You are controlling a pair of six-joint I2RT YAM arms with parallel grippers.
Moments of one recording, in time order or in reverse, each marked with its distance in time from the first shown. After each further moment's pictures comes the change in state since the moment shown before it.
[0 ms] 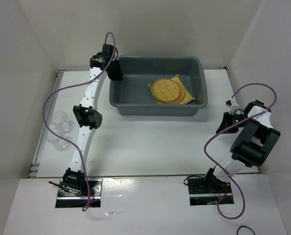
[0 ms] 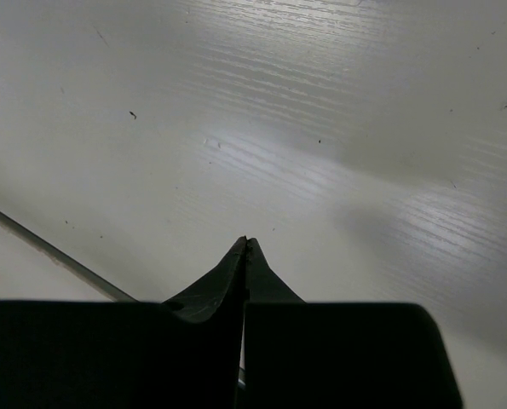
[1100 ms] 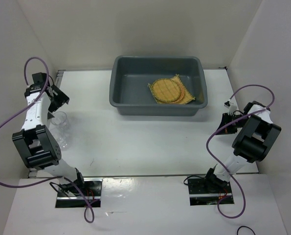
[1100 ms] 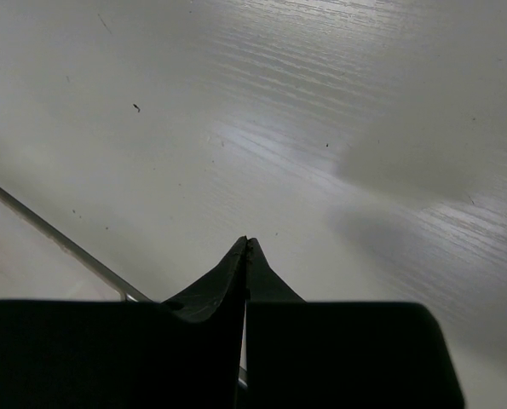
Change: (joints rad) left arm 0.566 -1.163 -1.666 0.423 -0.279 -0.147; right arm 0.000 0.077 0.024 -0.034 -0.020 -0.040
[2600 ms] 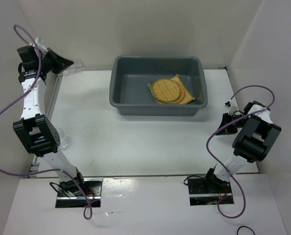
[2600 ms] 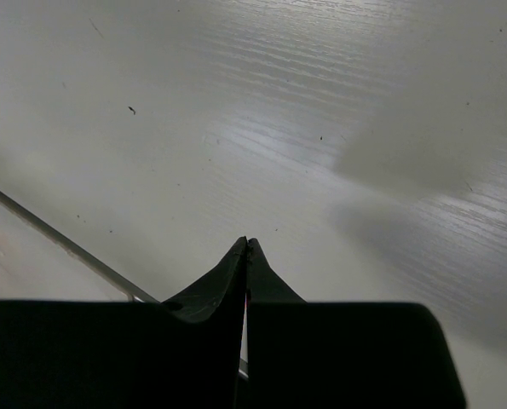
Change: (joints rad) left arm 0.035 0.195 0.230 0.487 0.780 -0.008; right arm 0.000 0.000 0.001 0.003 0.022 0.048
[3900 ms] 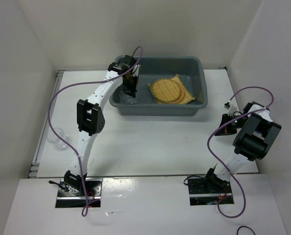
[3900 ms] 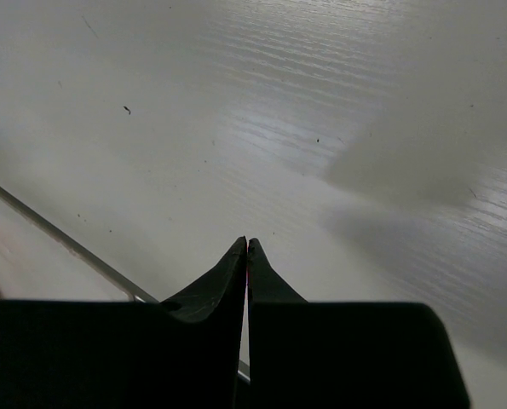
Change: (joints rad) left arm -0.776 0.649 0.774 -0.762 -0.476 0.341; right arm 0.000 0.029 0.001 0.004 -0.001 0.000
